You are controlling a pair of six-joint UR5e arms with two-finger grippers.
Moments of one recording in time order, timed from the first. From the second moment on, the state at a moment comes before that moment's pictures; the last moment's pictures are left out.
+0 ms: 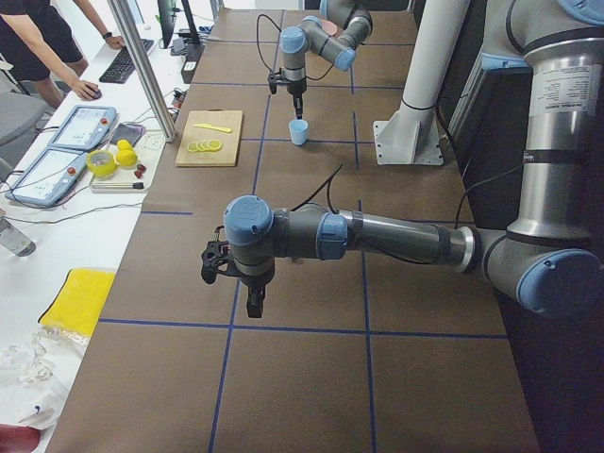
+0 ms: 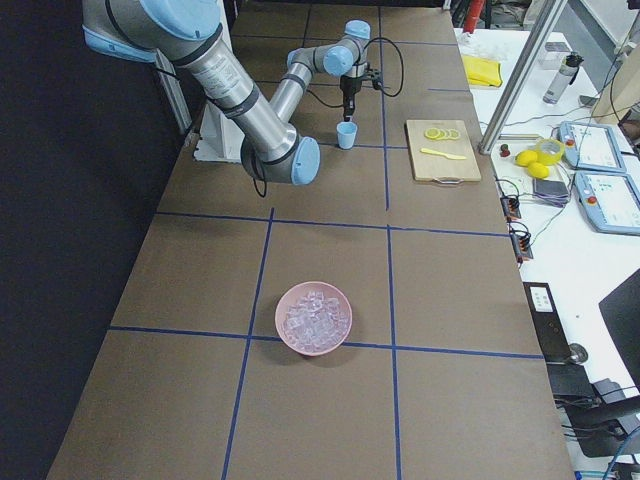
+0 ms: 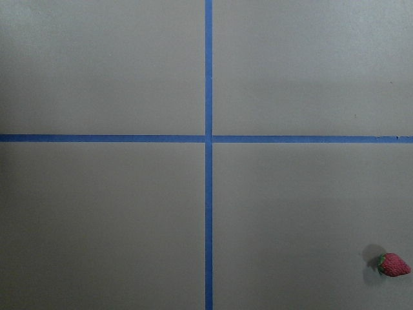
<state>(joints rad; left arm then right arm) -1.62 -1.56 -1.73 -1.46 -2.41 0.01 0.54 -0.62 1.52 -1.83 1.97 1.01</state>
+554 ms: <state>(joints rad) -1.62 -1.57 -1.73 -1.46 -2.41 0.01 0.54 -0.62 1.52 -1.82 1.97 1.01</state>
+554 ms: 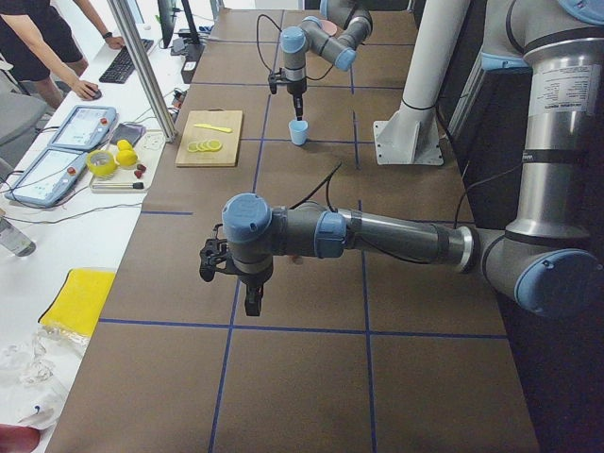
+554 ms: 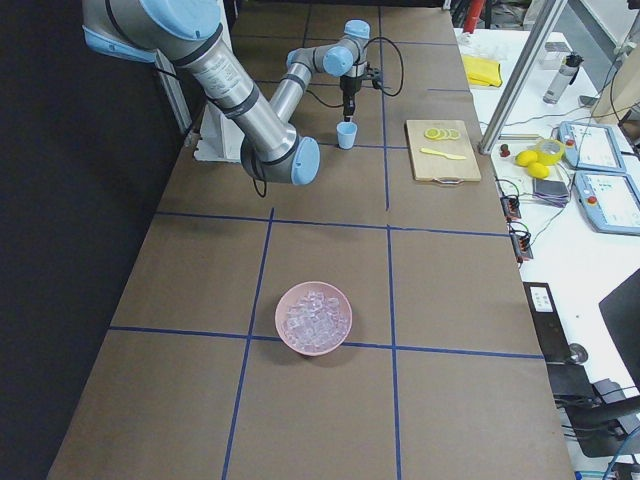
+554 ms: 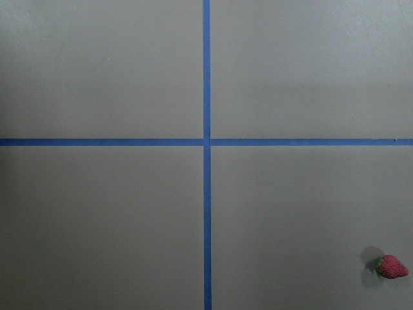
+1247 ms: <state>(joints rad) -1.62 -1.57 -1.74 -1.46 -2.41 0.01 0.54 -0.62 1.53 -1.82 1.97 1.01</state>
